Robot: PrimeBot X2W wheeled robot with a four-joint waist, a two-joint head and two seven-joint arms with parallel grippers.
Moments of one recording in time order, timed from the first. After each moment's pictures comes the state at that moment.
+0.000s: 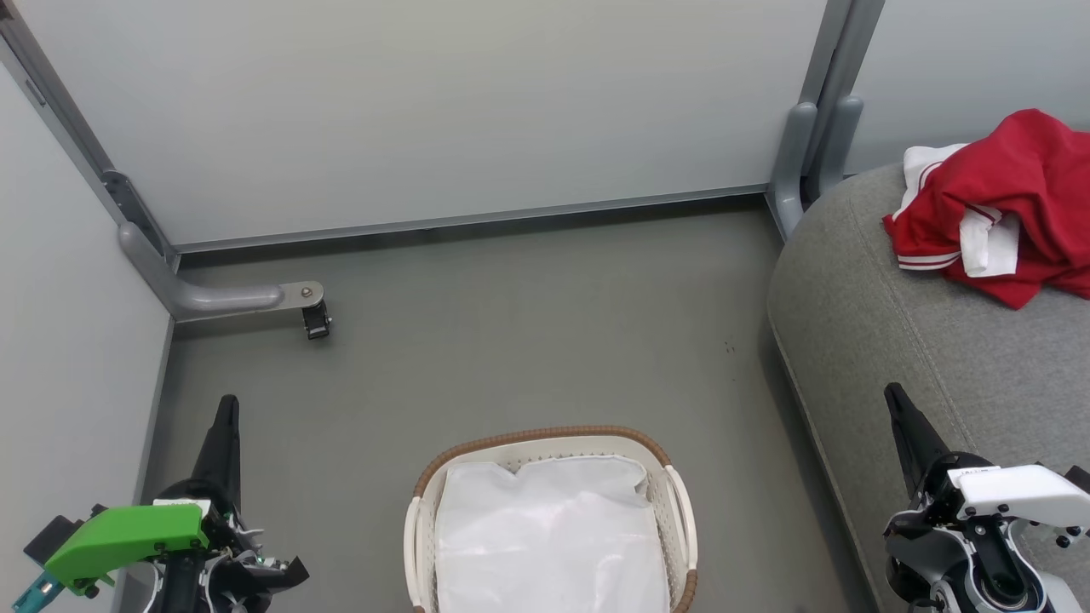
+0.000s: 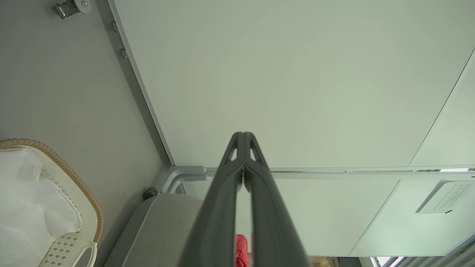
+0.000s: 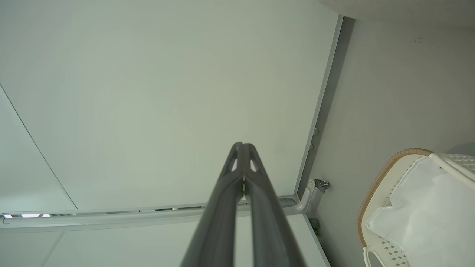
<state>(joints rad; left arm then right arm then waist) -0.10 0.05 0.11 0.25 -1.61 -0.13 0.11 -0.10 -0.05 -0.11 0.25 1.61 0.13 0.12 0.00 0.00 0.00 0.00</state>
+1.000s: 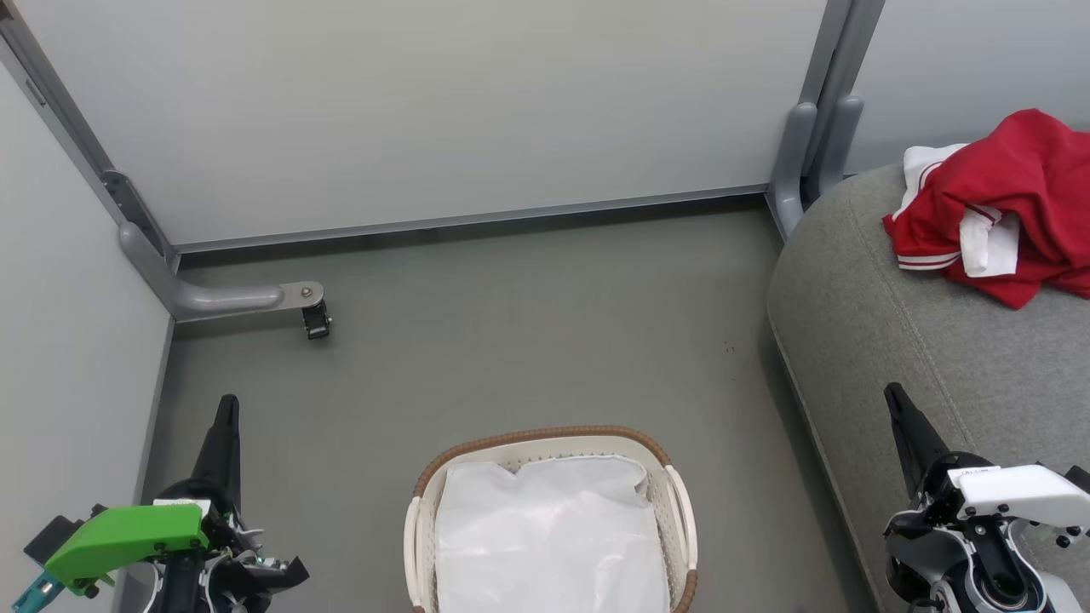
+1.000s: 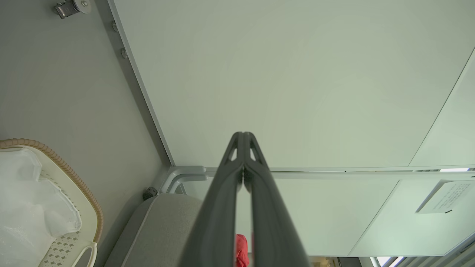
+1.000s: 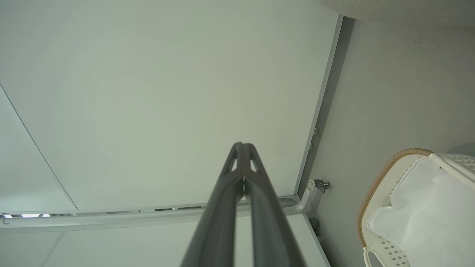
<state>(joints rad) -0.10 0.05 0.11 0.25 -1.61 -0.13 0.11 -0.10 -0.05 -0.11 0.25 1.61 0.13 0.12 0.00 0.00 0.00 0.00</state>
